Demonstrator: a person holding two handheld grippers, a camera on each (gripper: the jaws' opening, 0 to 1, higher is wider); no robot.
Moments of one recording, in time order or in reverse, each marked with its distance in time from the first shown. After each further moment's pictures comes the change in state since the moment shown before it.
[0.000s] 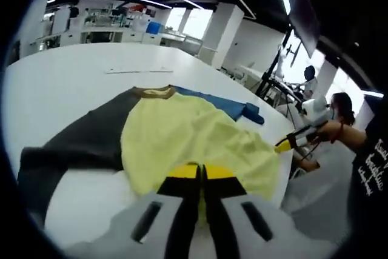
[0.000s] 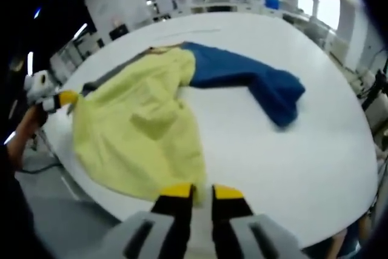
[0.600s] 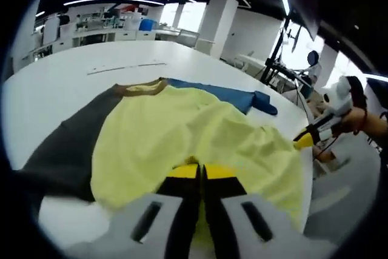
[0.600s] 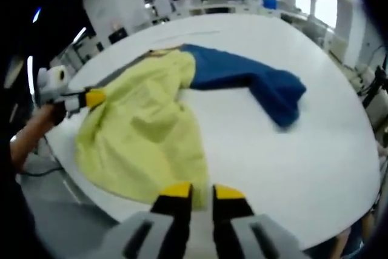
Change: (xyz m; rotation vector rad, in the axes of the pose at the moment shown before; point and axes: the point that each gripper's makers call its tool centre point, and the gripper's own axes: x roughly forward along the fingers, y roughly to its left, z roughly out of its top) left arm 0.066 0.003 -0.015 0.110 0.071 0.044; right arm 0.002 0.006 0.004 0.015 -0.019 0.014
